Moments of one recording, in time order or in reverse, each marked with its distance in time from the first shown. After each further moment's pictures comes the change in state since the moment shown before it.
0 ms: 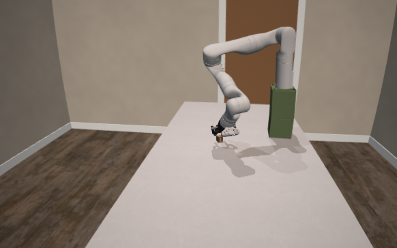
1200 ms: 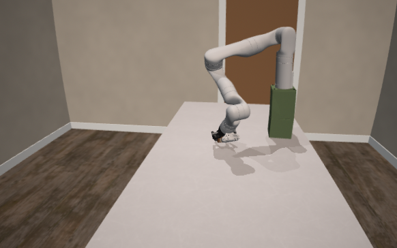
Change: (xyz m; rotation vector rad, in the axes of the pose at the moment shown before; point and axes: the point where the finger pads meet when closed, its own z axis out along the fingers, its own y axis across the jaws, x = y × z) arm 0.021 -0.003 0.021 0.004 -0.001 -0.003
